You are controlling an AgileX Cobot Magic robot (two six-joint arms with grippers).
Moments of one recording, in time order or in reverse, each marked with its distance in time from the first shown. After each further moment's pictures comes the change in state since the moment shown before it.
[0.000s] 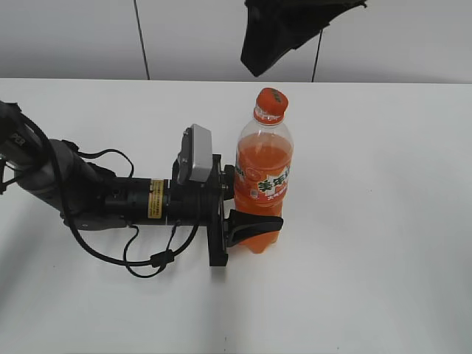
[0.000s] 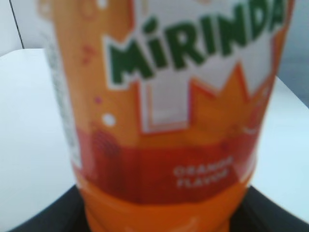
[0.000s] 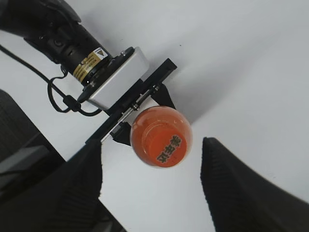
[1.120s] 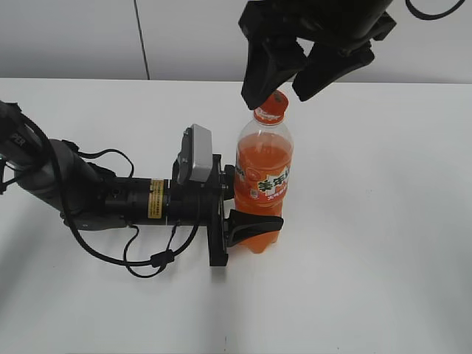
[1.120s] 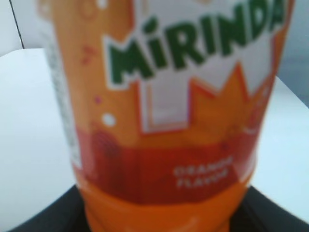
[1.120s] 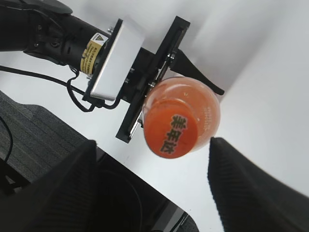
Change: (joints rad) left arm 0.000 0.000 0.000 -0.001 0.000 0.000; right arm -0.084 0.035 0.089 0.150 0.002 0.236
